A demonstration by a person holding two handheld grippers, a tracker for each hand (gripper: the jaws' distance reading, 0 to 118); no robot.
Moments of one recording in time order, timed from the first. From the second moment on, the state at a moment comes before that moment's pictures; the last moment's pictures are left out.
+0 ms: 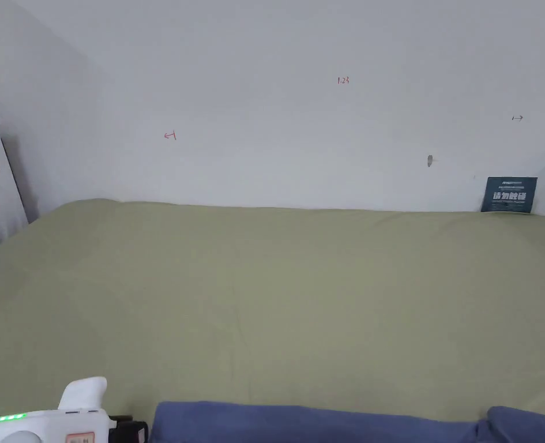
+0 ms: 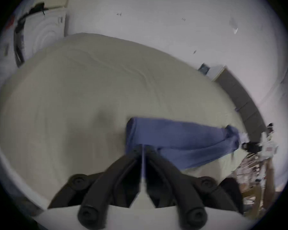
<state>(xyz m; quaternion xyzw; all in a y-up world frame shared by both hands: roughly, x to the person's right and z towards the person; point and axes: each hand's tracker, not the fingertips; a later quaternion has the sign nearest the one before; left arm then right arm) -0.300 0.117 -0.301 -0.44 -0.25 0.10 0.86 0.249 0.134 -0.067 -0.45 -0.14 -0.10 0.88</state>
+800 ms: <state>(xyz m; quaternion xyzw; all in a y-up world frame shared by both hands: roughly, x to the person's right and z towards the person) -0.265 0.092 -0.352 -0.45 -0.36 0.25 0.78 0.252 0.135 -0.060 -0.42 -0.12 -0.15 0.89</state>
